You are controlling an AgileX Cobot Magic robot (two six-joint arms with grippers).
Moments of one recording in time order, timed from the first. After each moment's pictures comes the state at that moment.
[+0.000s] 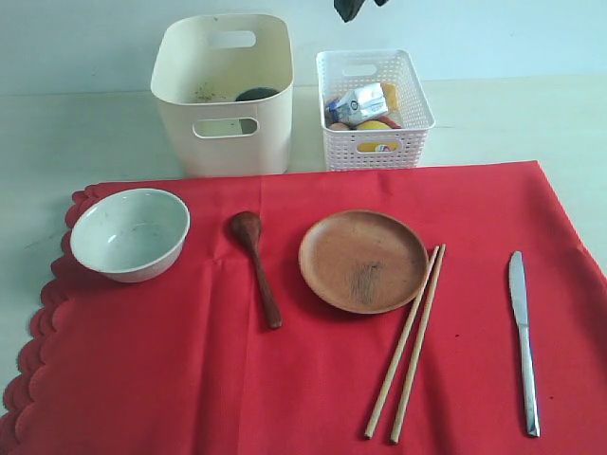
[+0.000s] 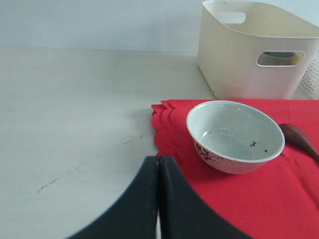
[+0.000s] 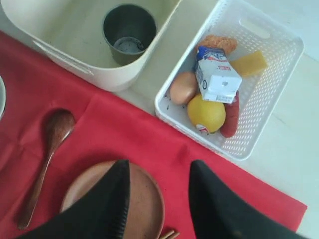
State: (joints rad) left arm -0.12 0.01 0.00 0.10 0.37 -0.15; right arm 0.56 1.86 -1.94 -0.11 1.22 0.00
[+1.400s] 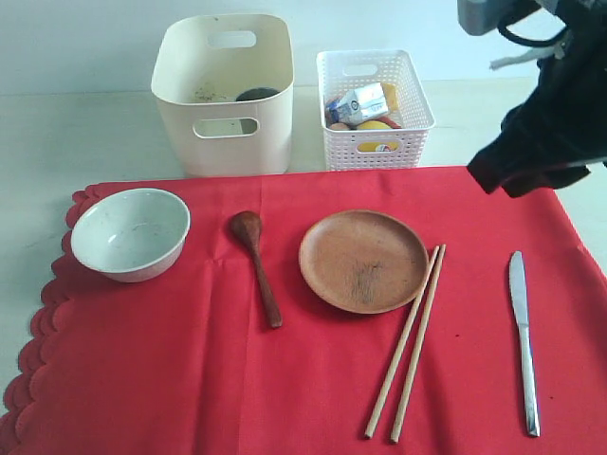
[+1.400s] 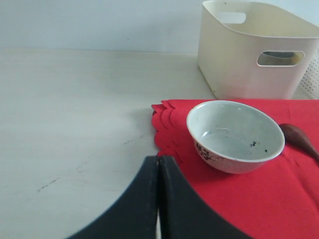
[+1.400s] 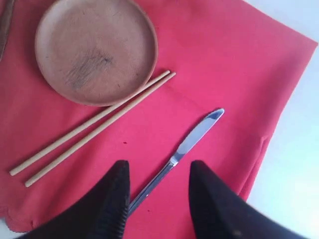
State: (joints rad) left arm -0.12 0.01 0.00 0.10 0.37 -0.15; right arm 0.56 1.28 -1.08 -0.16 1.12 0.09
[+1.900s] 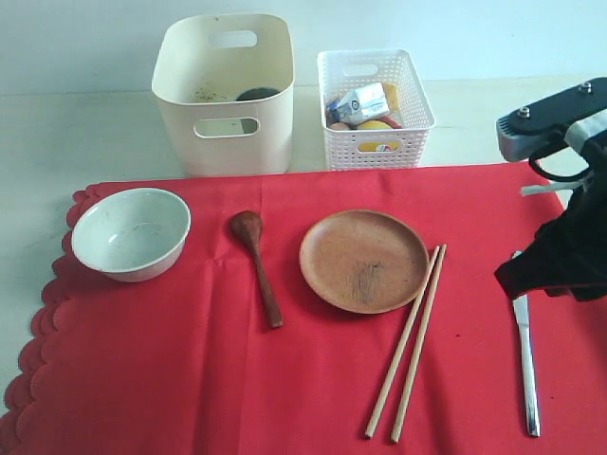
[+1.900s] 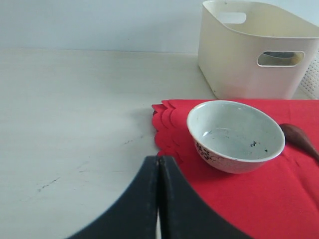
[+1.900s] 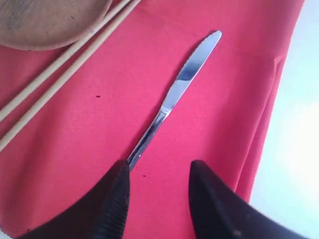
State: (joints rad) left arm -0.12 0.01 0.00 0.10 0.37 -0.15; right arm 0.55 1.21 -0.76 -0.25 0.99 0.33
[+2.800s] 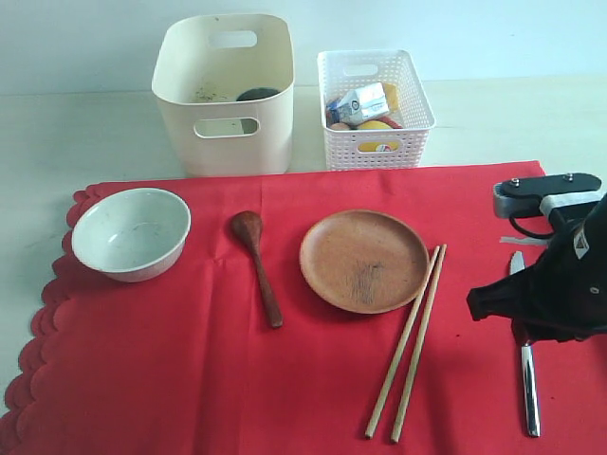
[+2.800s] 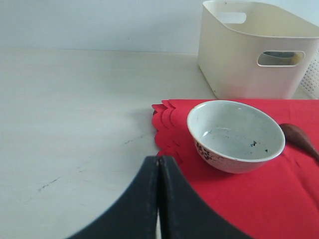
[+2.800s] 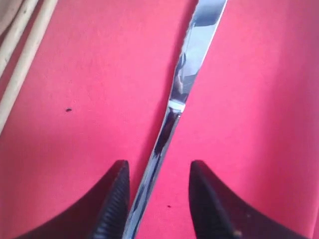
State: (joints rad) left arm -0.12 0.01 0.00 0.10 0.37 -0.15; right arm 0.37 1.47 -0.61 -0.10 0.68 0.39
